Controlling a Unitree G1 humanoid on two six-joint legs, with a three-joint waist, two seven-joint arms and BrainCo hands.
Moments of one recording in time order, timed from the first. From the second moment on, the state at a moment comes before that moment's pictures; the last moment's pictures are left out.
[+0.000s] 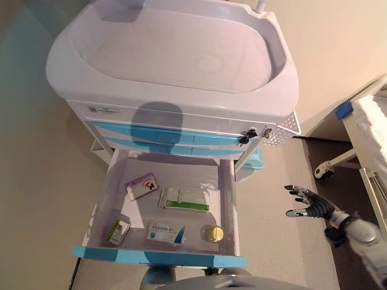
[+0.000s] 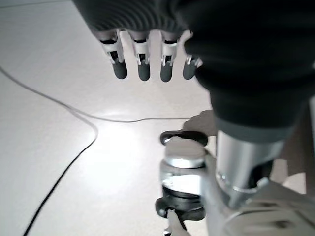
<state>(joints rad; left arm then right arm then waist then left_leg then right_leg) 0.23 0.36 0.02 1.25 -0.01 -0.09 -0.12 0.27 -1.02 0.06 0.00 0.45 -0.07 0.45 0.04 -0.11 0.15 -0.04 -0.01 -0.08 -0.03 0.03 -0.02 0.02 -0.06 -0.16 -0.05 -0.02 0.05</state>
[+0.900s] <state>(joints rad) 0.22 0.30 0.02 1.27 0.06 -0.09 -0.07 -0.35 -0.71 0.49 -0.17 0.74 -0.05 0.37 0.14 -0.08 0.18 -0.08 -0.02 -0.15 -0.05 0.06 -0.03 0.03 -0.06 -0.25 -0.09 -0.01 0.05</state>
